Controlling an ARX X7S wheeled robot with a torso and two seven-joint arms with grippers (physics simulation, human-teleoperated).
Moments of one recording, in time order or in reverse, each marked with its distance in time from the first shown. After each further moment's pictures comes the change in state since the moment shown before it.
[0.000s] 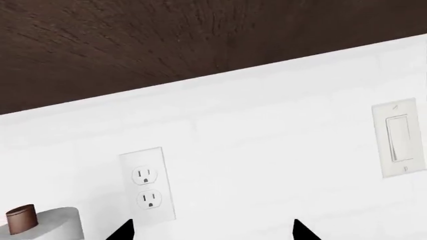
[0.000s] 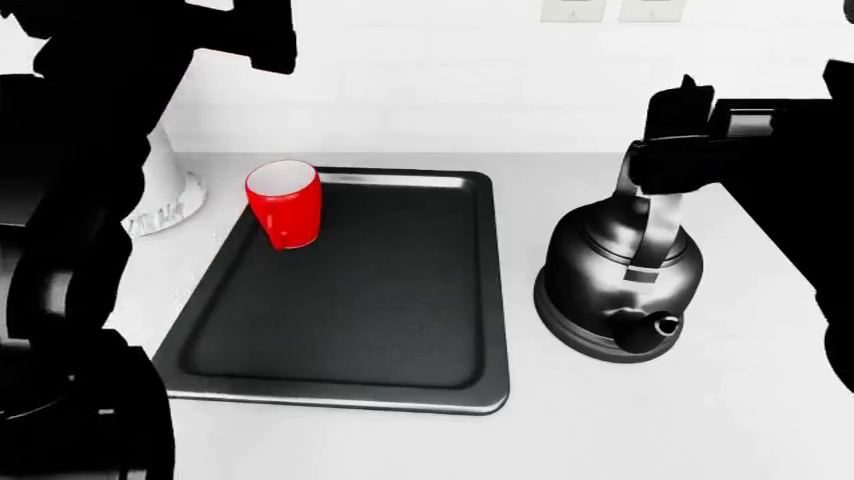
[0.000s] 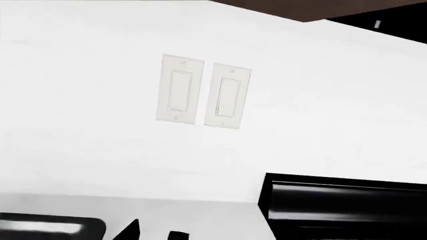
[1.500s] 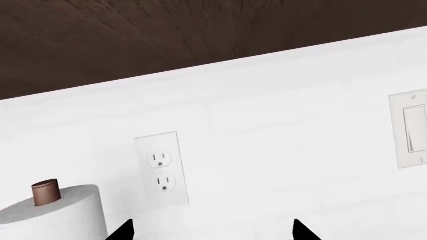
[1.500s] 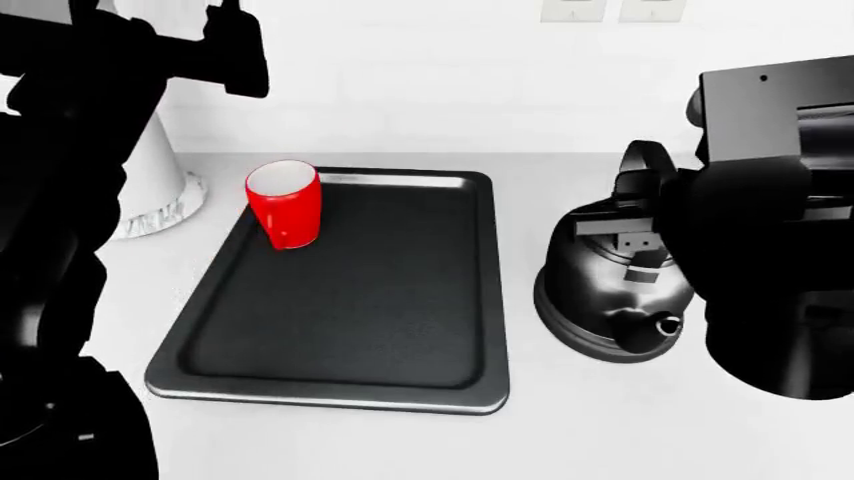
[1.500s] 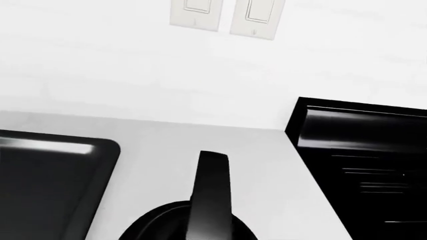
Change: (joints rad) left arm 0.078 -0.051 -0.054 0.046 -0.036 0.014 -0.004; right arm -0.113 -0.051 -0.201 0.162 -0.081 -0.107 -0.088
